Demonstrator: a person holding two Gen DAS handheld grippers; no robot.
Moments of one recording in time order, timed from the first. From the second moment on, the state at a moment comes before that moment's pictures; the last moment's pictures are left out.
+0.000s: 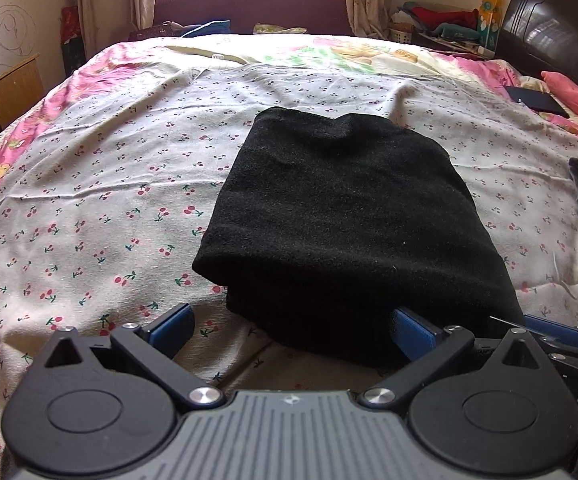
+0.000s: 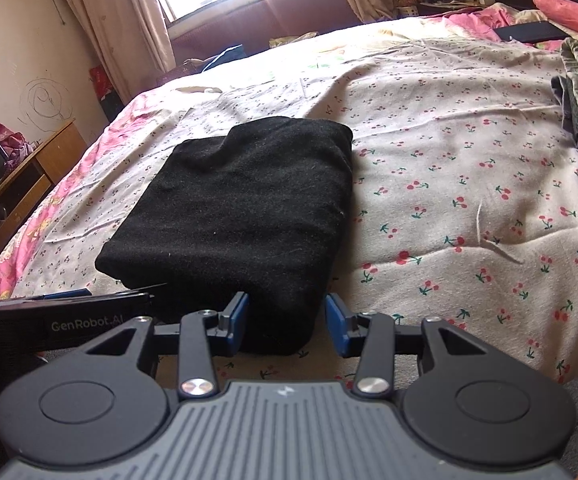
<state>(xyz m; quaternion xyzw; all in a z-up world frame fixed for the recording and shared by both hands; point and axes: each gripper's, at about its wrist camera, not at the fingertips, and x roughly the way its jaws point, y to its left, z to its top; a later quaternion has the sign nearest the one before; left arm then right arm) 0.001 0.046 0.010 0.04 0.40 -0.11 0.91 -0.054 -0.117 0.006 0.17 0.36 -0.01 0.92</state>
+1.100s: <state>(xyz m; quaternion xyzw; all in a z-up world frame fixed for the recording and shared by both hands) 0.001 0.039 0.003 0.05 0.41 -0.10 0.90 -0.045 -0.122 -0.006 0.18 0.38 -0.02 0.91</state>
